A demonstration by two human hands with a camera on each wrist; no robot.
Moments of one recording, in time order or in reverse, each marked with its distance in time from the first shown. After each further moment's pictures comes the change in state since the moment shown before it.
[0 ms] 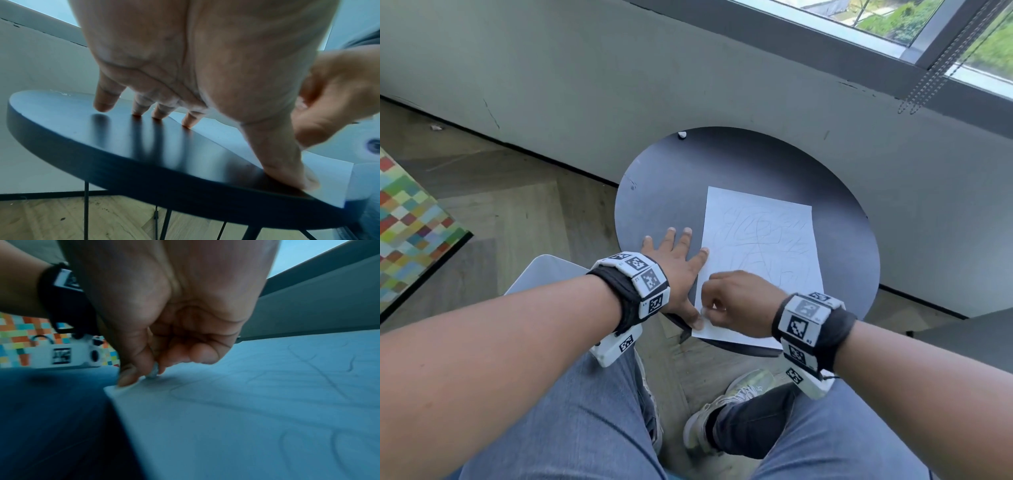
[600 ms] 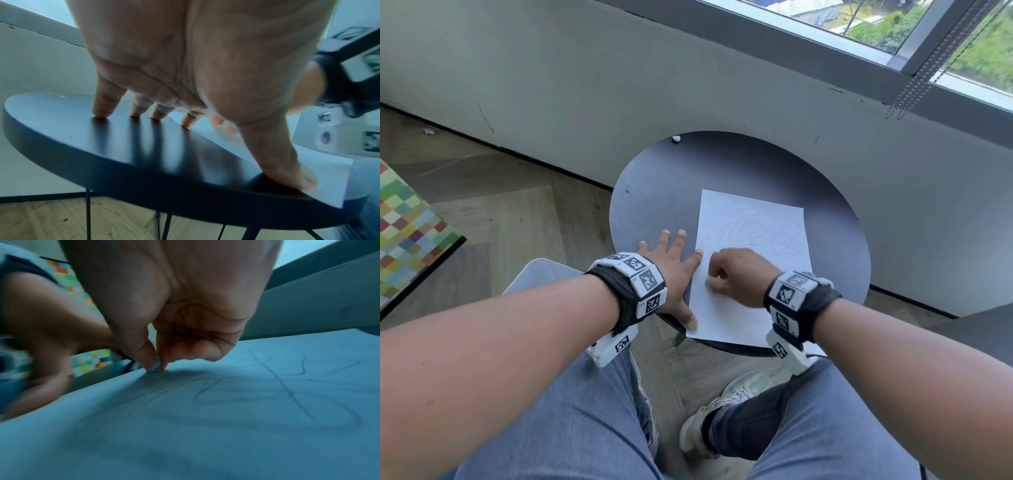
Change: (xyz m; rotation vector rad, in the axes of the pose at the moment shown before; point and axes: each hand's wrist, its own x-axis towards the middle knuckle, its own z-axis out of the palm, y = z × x) left_hand 0.001 0.002 -0.001 -0.006 0.013 0.000; right_hand 0.020 0.027 -0.013 0.041 0.088 0.165
